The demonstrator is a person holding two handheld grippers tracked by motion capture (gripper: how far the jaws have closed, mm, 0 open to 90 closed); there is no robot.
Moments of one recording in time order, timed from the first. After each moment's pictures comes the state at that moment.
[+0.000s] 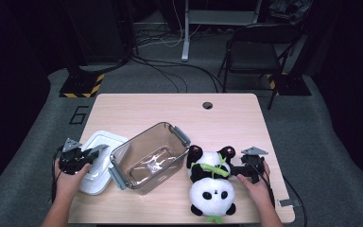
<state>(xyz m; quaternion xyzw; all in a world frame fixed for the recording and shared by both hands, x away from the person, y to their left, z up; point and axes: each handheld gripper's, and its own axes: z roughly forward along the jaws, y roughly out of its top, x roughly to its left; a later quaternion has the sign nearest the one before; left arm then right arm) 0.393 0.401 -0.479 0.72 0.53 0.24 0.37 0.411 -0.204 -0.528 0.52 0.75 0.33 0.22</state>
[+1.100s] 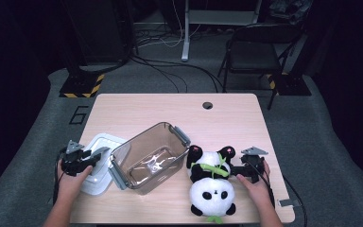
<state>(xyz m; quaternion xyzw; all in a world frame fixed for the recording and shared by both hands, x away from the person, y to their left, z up) 0.398 0.402 -0.491 0.73 0.53 0.24 0.35 0.411 -0.204 -0.528 0.53 0.75 0.33 0.23</state>
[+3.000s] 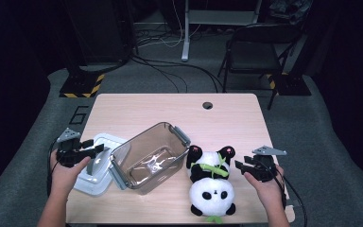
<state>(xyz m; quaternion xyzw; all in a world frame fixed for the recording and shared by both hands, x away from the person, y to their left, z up) 0.391 0.383 -0.419 0.73 0.51 0.20 0.41 0.366 -0.212 -0.453 0.50 0.76 0.39 0.17</state>
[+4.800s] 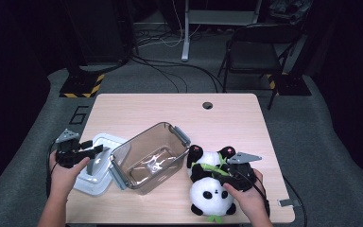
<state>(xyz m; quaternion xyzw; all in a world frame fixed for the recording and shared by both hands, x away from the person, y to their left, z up) 0.391 0.386 -0.423 0.73 0.51 0.20 0.41 0.339 -0.144 -0.439 0.42 0.81 0.38 0.14</state>
